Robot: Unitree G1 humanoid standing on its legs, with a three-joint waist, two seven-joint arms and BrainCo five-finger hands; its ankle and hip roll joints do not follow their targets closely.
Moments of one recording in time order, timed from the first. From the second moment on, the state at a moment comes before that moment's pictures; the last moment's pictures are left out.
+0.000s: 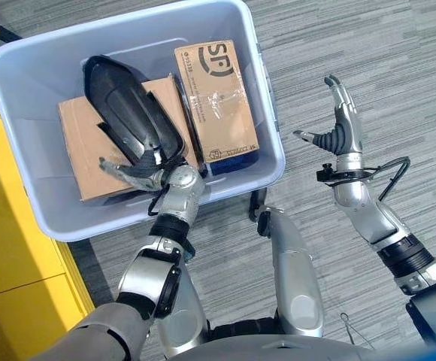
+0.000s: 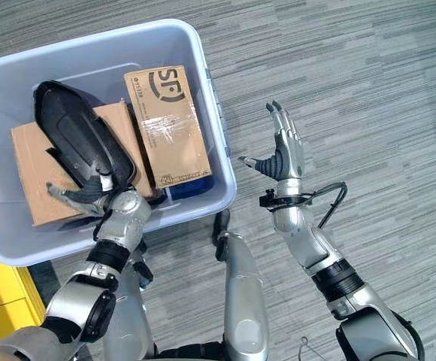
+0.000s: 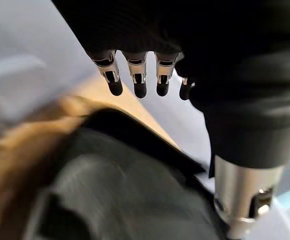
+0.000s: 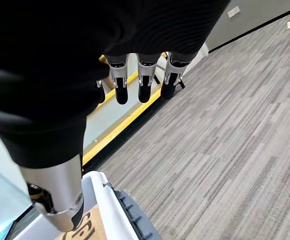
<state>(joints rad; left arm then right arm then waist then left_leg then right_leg) -0.70 0.14 -0.01 0.73 -0.42 -0.21 1.53 -0.52 -0.57 0.43 0.06 -0.26 0.04 -0.60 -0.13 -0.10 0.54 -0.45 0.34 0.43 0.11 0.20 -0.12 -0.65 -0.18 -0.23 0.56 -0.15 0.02</state>
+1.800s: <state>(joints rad) -0.80 0.22 -0.12 0.88 -0.32 -0.18 1.38 -0.58 -0.57 0.53 0.11 -0.14 0.14 -0.59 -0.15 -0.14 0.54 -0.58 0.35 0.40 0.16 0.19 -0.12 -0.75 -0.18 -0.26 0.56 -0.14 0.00</state>
